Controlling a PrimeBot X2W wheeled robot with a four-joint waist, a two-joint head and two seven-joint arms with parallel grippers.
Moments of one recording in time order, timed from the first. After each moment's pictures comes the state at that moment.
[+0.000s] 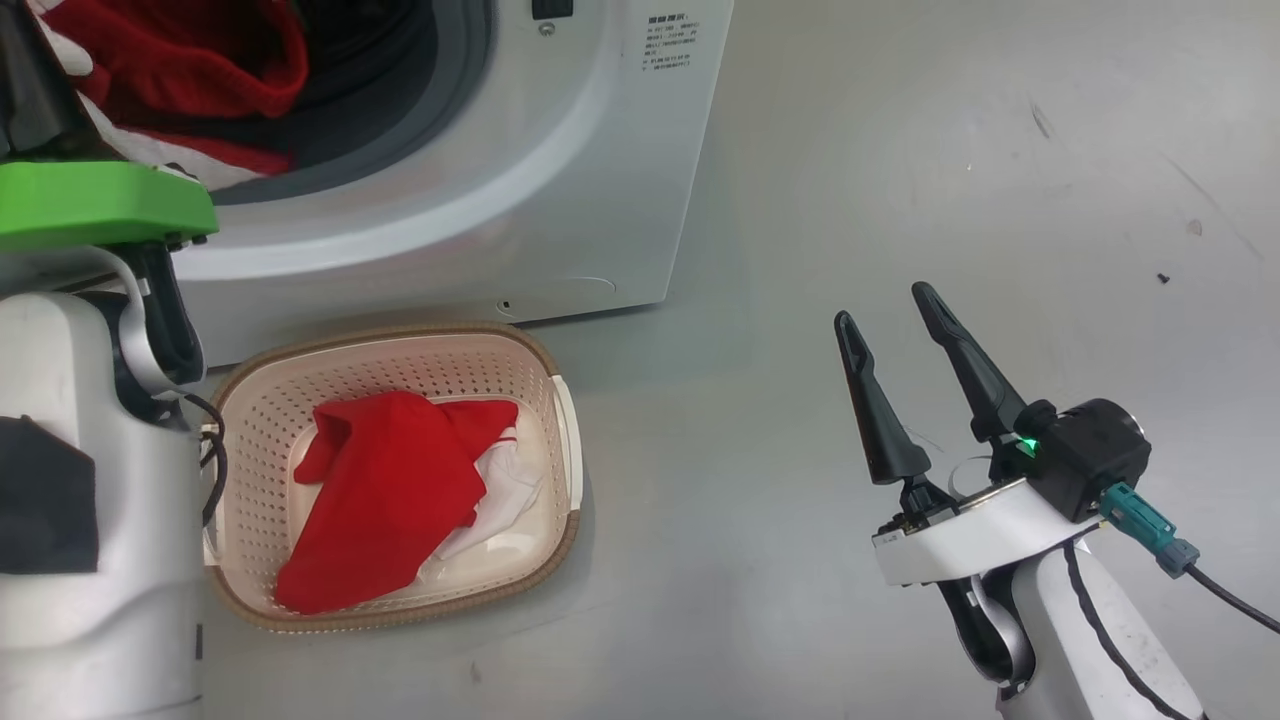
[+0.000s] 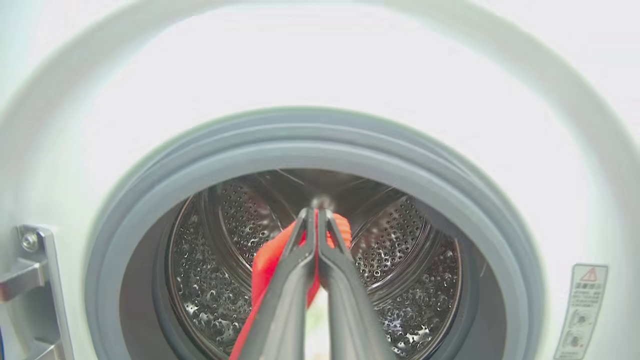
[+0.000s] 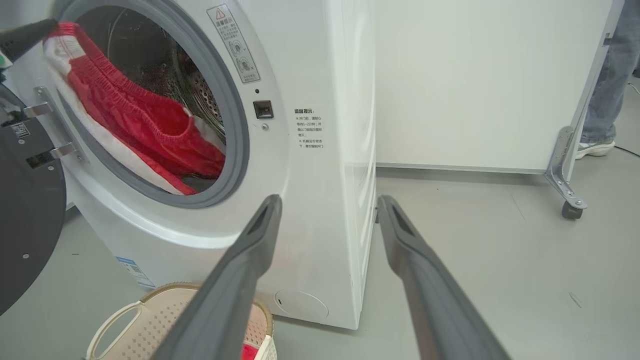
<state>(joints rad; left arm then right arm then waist) -0.71 0.07 0.02 0.28 -0.37 0.09 -0.23 -0.19 -0.07 0.29 0.05 0.30 0.12 -0.26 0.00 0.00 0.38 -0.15</state>
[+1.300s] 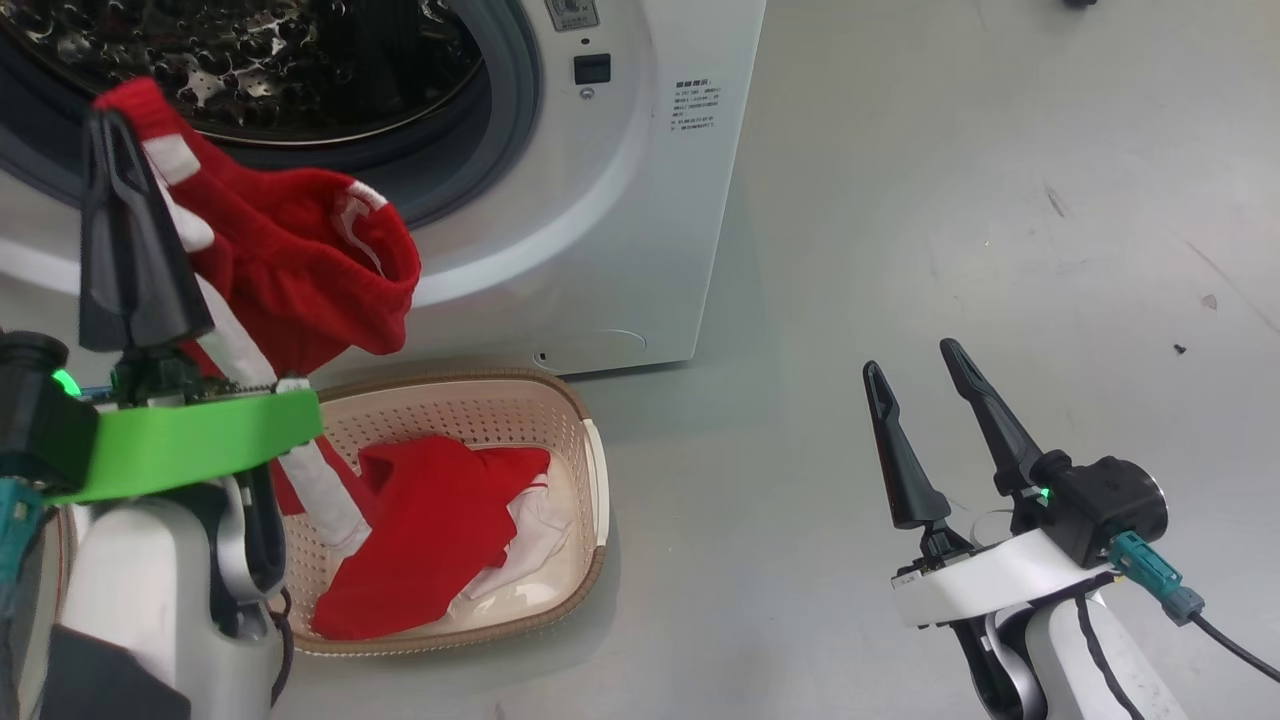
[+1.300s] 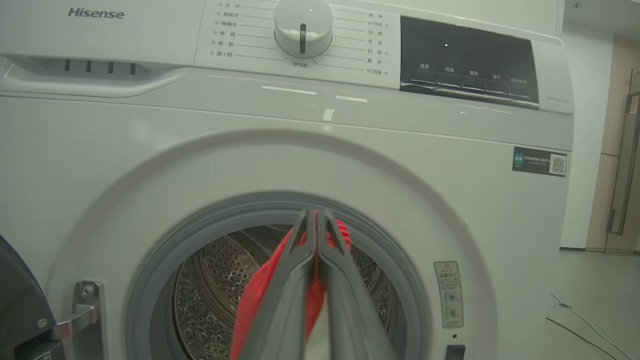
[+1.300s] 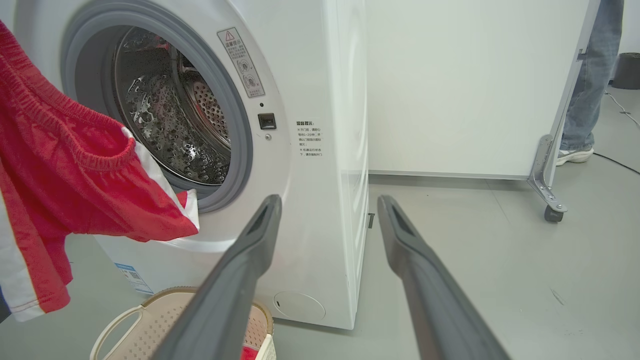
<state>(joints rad) -0.35 0.05 -0.06 -0.16 -0.29 0.10 -0.22 -0.09 -0.07 0.26 0.04 0.28 0.12 -0.26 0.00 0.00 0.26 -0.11</state>
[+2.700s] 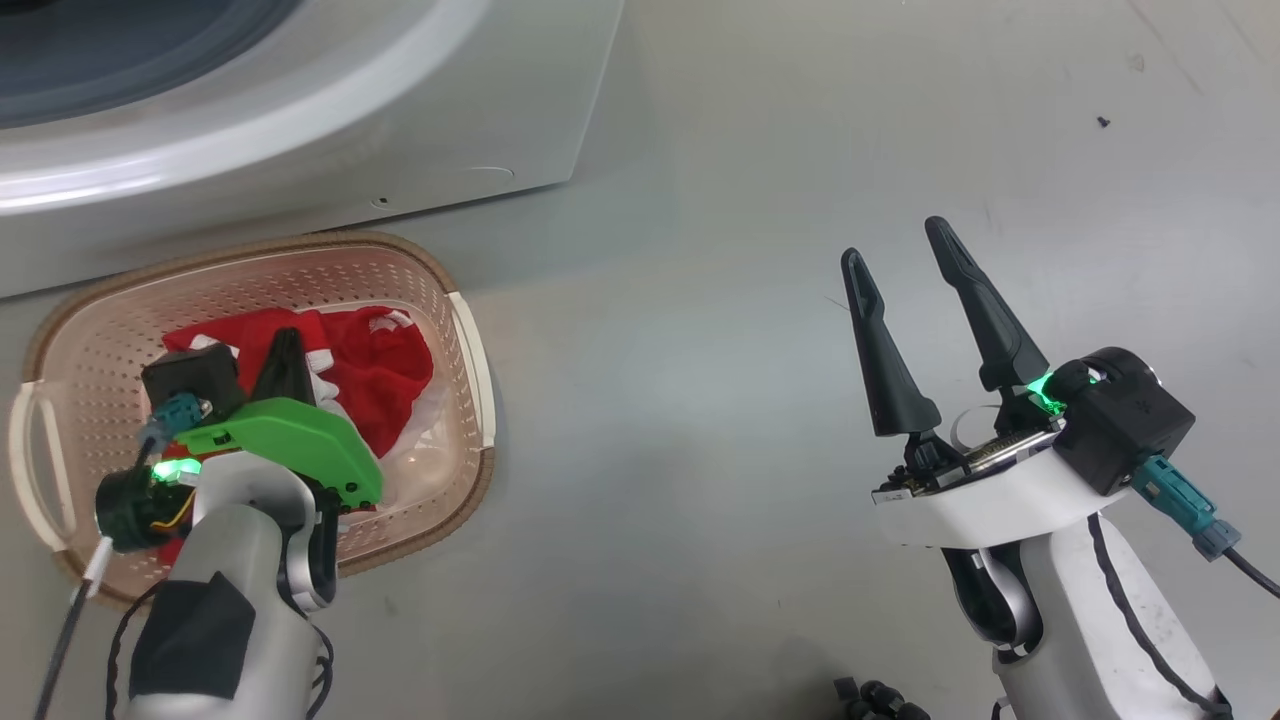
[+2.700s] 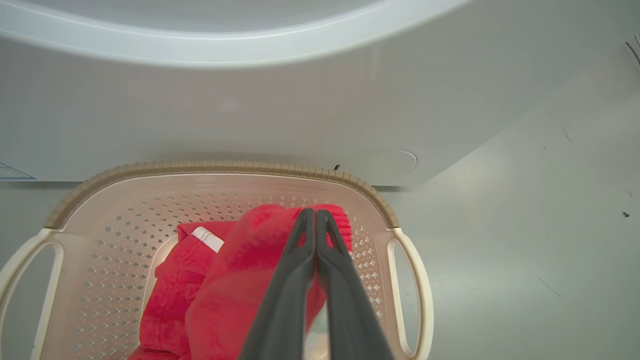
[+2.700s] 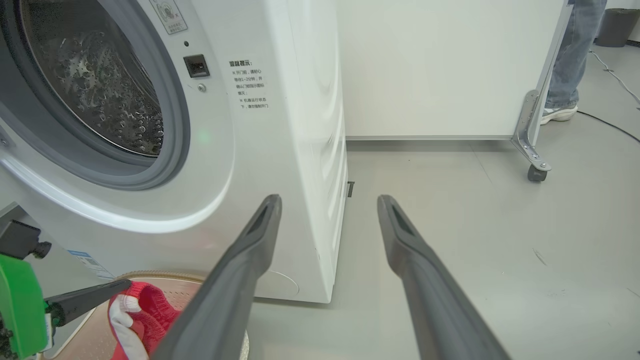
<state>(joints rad) -0.45 0.04 -0.16 0.53 -0.42 0.11 -0.05 -0.23 -0.06 0.29 -0.04 0.32 0.12 -0.26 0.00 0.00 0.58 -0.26</state>
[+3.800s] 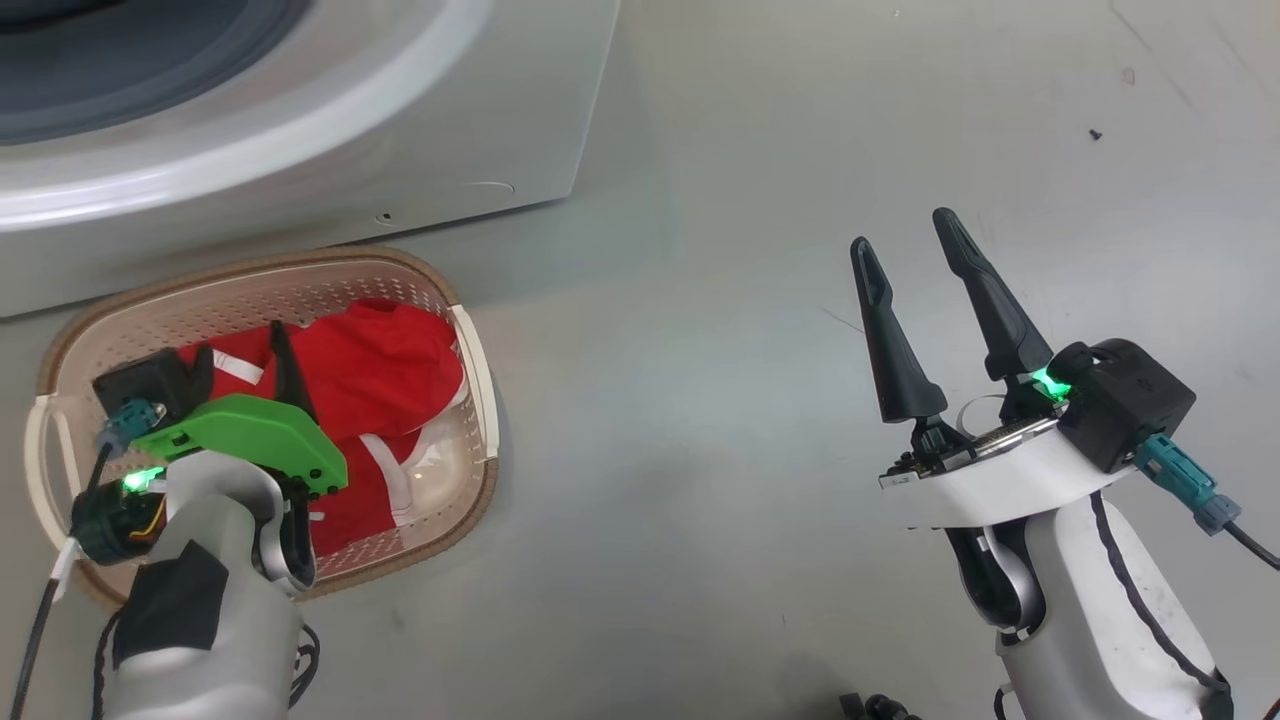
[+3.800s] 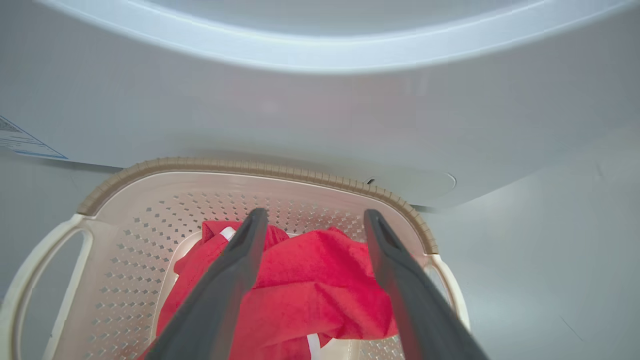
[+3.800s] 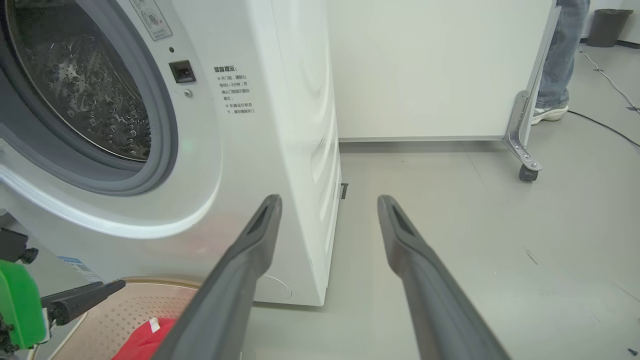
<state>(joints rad) -0.61 0.04 -0.09 0.88 -0.49 0.11 -0.19 -0.26 -0.05 0.26 0.01 0.32 0.12 -0.26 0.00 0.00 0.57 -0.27</state>
